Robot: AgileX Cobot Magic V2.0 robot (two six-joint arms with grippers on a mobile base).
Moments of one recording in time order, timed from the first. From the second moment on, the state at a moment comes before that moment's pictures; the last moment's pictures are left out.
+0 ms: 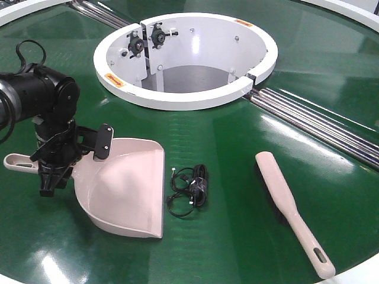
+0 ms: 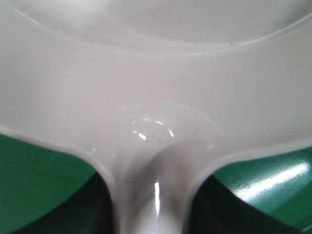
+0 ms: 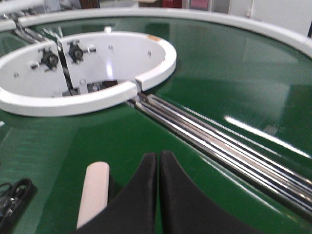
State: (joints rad) left arm -0.27 1.96 -1.48 0.24 1.23 1.17; right arm 0.02 0.52 -0.50 -0.03 0.32 0.03
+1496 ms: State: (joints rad) left arm -0.27 1.96 -1.48 0.24 1.23 1.17; right arm 0.29 1.46 -1.05 -0.02 1.02 0.08
